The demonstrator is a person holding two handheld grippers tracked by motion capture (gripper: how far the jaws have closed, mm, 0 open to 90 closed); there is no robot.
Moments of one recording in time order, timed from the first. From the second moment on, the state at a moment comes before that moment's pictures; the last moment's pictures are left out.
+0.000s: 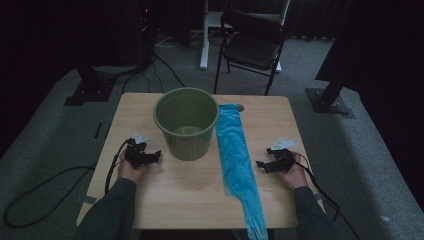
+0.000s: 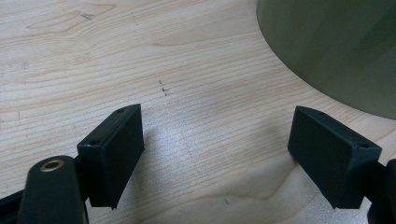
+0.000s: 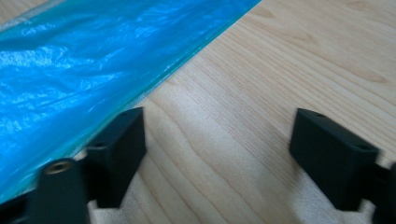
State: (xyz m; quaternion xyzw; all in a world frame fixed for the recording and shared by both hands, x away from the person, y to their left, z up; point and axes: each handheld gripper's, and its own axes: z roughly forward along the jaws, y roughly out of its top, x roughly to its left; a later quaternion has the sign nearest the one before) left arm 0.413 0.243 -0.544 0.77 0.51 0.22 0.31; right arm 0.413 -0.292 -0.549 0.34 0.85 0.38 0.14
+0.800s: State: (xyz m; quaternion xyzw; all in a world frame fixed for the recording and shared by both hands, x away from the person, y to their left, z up) left arm 0.424 0.237 -0.508 0.78 0.49 0.17 0.34; right arm 0.420 -0.259 -0.514 0.38 0.82 0.39 0.15
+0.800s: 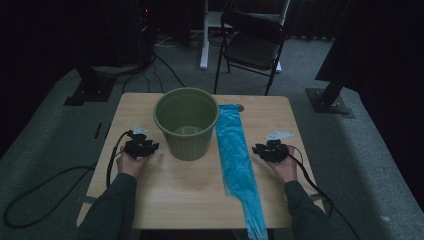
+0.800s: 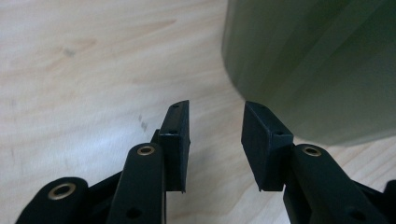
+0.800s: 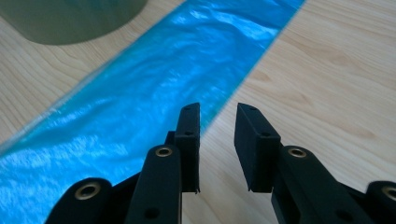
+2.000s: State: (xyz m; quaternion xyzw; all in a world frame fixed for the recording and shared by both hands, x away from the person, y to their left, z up) left arm 0.481 0.211 -0.500 0.78 0.48 0.20 0.34; right arm 0.503 -0.151 -0.484 0.37 0.82 0.41 0.12
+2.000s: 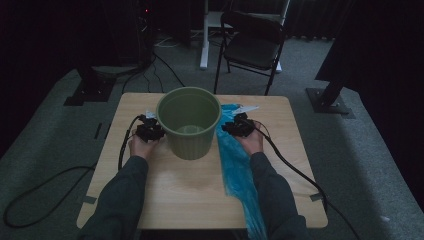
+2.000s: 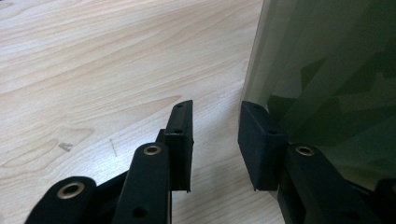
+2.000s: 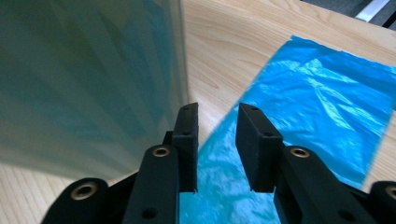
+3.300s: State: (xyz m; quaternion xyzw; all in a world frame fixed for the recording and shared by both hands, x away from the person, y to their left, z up) left arm 0.405 0.218 -0.496 0.81 0.41 0.16 0.38; right arm 0.419 -0.165 -0.497 0.32 0.88 0.32 0.11
